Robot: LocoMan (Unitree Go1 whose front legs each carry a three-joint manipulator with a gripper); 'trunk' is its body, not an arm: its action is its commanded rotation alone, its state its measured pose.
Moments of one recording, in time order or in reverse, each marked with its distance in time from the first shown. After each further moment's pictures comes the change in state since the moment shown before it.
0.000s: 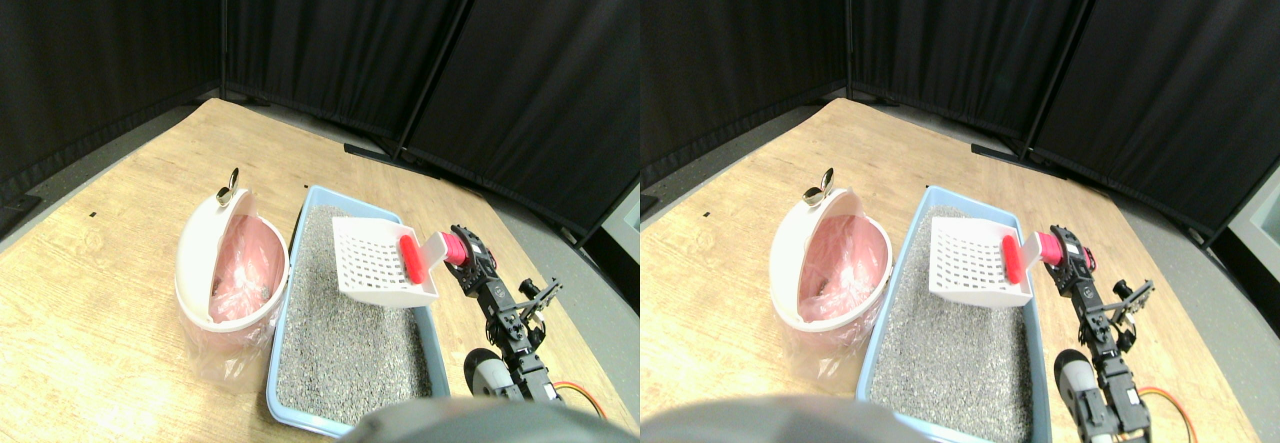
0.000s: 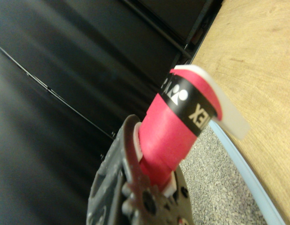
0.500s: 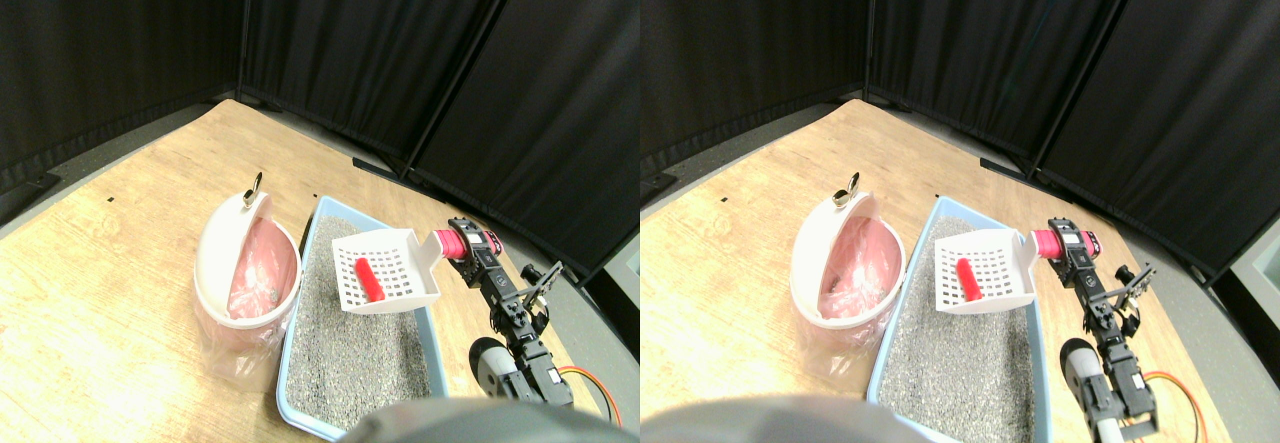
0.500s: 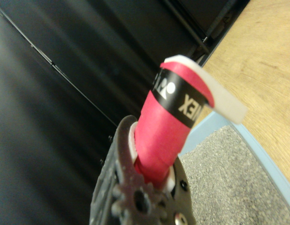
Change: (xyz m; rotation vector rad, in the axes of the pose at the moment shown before) right arm 0.022 0.025 0.019 -0.220 0.011 0.094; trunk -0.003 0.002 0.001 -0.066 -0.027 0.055
